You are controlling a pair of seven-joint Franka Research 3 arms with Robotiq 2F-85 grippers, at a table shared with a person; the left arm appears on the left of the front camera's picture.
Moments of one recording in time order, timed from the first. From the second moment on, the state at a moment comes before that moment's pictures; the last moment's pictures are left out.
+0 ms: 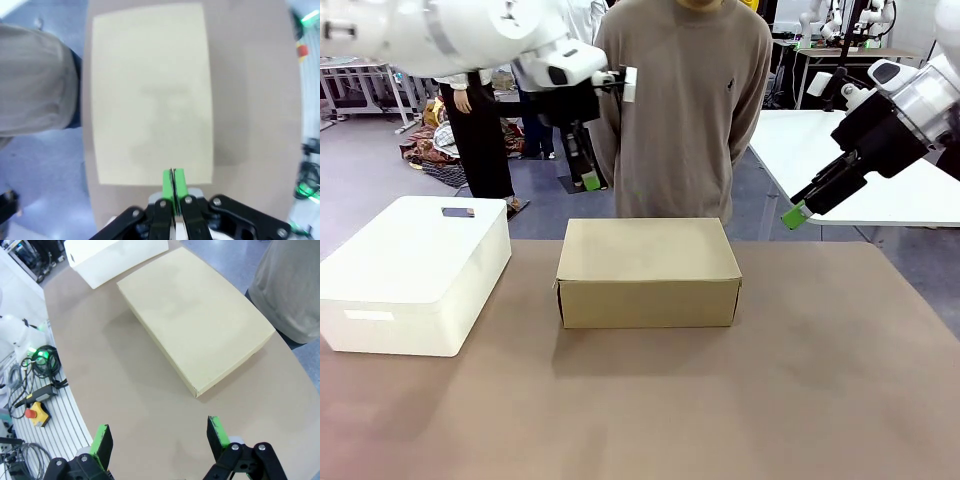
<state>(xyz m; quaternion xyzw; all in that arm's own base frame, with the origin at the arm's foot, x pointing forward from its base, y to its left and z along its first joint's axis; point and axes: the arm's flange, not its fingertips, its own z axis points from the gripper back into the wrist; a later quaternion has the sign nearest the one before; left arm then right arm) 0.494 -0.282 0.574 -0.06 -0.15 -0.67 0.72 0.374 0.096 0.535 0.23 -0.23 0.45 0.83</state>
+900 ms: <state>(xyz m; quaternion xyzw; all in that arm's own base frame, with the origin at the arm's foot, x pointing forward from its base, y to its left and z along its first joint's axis) 0.402 -0.191 0.557 -0.10 -0.21 -0.61 0.75 0.374 0.096 0.535 0.23 -0.23 0.45 0.83</state>
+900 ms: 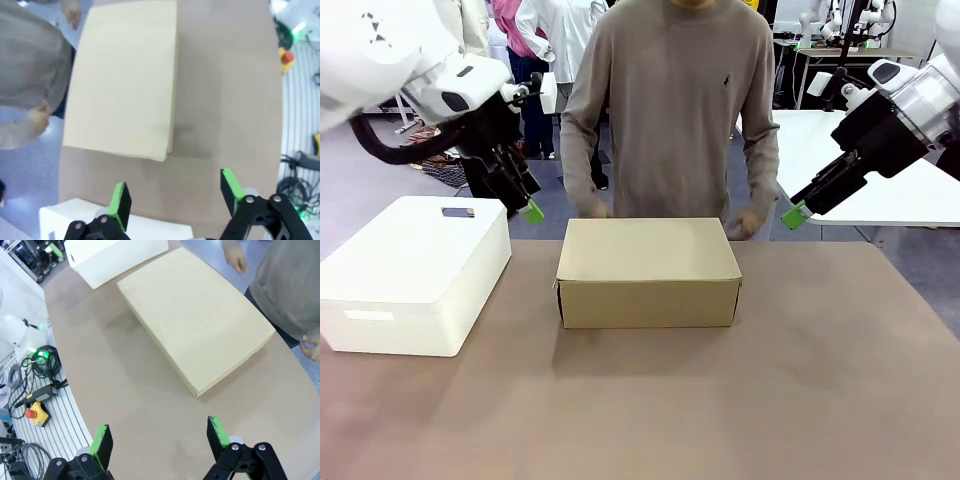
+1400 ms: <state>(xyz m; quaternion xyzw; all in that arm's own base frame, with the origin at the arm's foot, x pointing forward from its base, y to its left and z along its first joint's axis) 0.396 -0.196 0.525 -0.15 -0.24 -0.57 0.77 0.374 0.096 0.535 0.23 -0.23 0.45 0.83</state>
